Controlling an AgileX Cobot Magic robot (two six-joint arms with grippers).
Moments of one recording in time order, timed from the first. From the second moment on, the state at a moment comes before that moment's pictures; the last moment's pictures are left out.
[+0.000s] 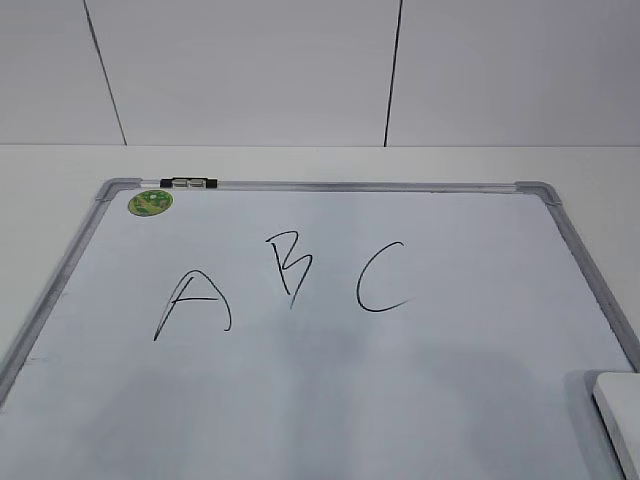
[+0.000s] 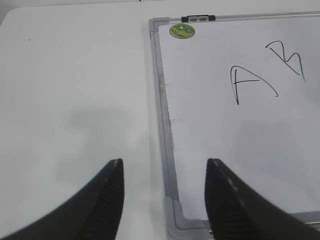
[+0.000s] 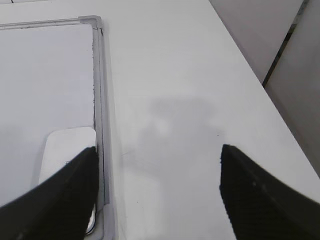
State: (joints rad) left arm -0.03 0.01 -0.51 -0.12 1.11 0.05; right arm 0.03 -0.02 -0.51 -0.28 1.15 0.16
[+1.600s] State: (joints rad) left arm -0.03 0.01 -0.51 -0.12 1.11 0.05; right arm 0.03 -0.02 -0.51 -0.34 1.14 0.16
